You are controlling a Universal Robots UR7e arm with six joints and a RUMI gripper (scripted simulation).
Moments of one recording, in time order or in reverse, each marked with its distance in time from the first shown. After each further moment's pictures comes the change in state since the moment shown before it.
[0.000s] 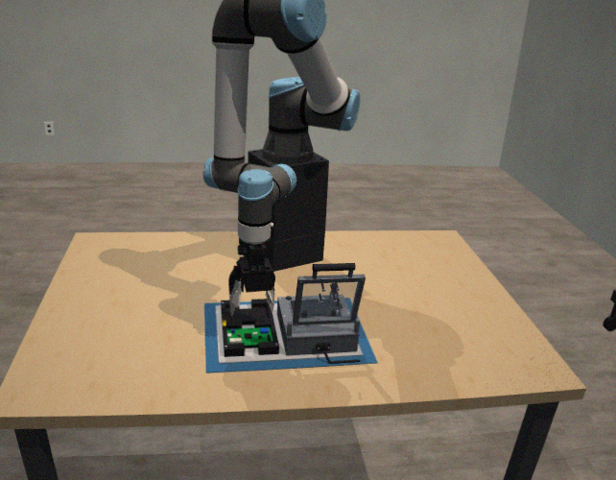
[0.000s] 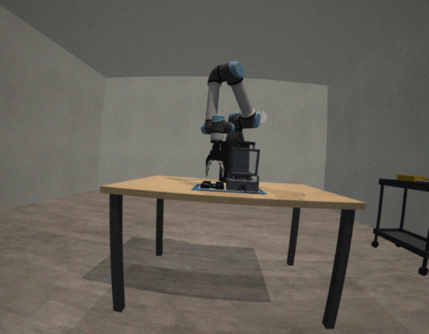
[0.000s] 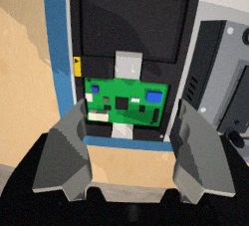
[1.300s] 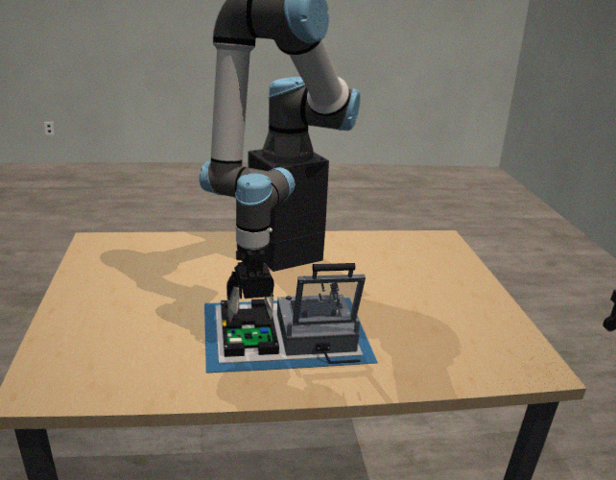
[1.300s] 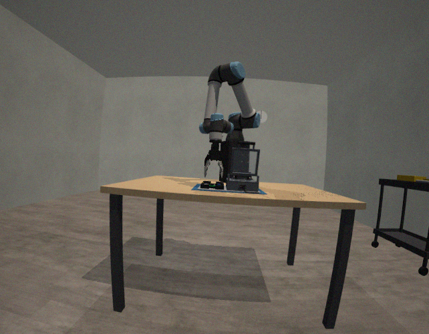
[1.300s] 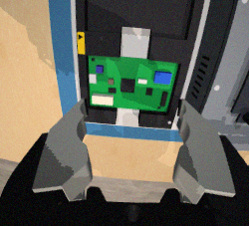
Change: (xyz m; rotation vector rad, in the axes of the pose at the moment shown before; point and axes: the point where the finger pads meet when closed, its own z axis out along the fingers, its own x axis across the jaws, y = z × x) arm -0.008 0.027 0.000 0.000 0.000 0.000
